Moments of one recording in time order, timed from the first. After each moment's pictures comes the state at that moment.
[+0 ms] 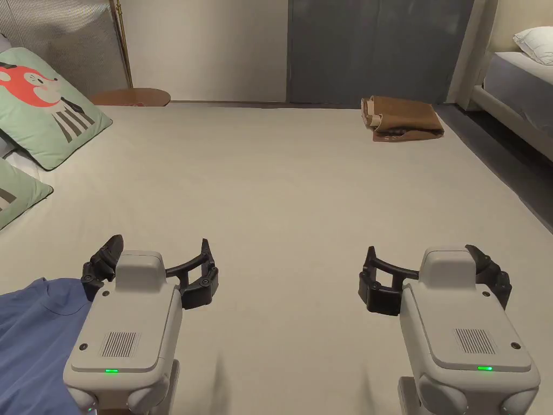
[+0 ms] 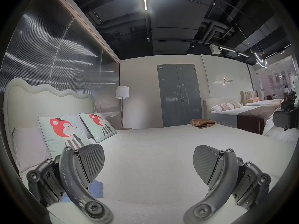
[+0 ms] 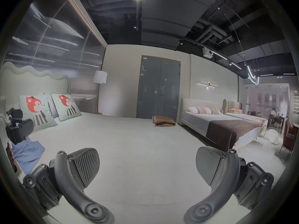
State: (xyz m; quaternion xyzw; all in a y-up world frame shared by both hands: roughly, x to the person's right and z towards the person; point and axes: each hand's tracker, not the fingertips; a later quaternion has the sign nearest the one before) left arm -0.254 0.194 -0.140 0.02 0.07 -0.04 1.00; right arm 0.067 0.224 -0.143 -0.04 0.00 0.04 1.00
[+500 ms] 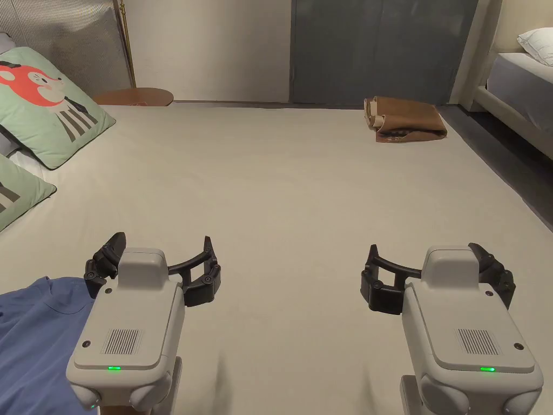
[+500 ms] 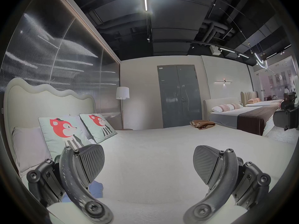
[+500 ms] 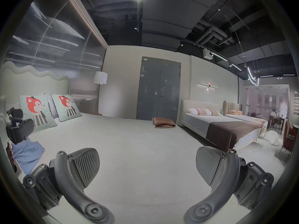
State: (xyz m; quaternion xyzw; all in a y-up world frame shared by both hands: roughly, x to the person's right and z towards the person) left arm -0.254 0.196 -0.141 0.02 0.08 -0.04 1.00; right arm 0.066 0.225 -0.143 -0.03 0.00 0.04 1.00
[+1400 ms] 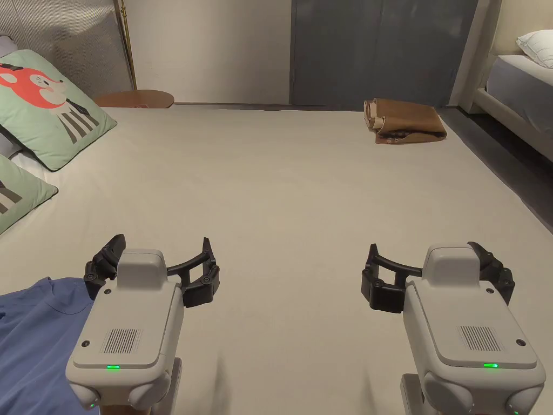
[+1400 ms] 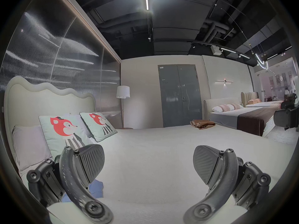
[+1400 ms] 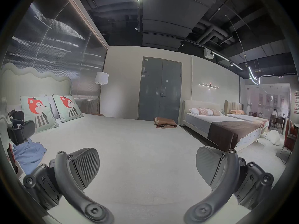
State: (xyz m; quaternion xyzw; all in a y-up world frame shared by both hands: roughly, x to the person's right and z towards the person) left arm -0.258 0.196 -0.139 0.02 0.08 -0.03 1.00; right arm 0.066 0.227 -0.142 -0.03 0.01 0.04 1.00
